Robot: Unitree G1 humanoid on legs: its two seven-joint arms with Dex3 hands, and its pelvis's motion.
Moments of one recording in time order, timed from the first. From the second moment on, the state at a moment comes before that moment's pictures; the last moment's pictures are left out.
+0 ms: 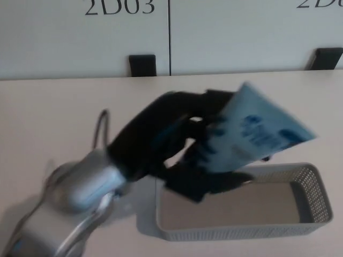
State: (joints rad) left_arm -0.28 0.30 -0.37 -0.58 -0.28 0.41 -0.32; right_arm -0.03 -0.44 0.05 1.31 -0.18 -0.16 0.17
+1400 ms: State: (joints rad) left_arm -0.32 0.40 -0.66 -0.32 0.15 0.44 -0.26; right_arm -0.05 -0.45 0.05 1.28 -0.19 -0.15 0.22
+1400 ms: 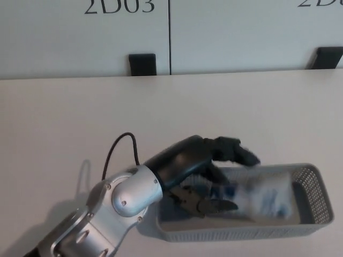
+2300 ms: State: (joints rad) left_arm -0.26 0.50 -0.44 -0.78 0.28 0.42 -0.35; right_arm -0.06 -0.45 0.06 1.27 -0.19 -0.16 0.23
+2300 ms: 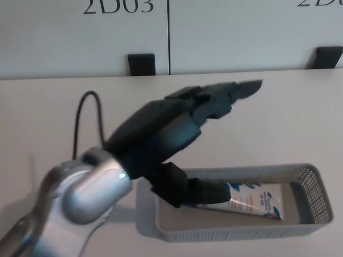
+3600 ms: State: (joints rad) left_arm 0.81 0.61 0.67 -0.11 -0.23 0.17 -0.84; right_arm 0.02 -0.44 0.10 1.30 -0.19 -0.16 0.21
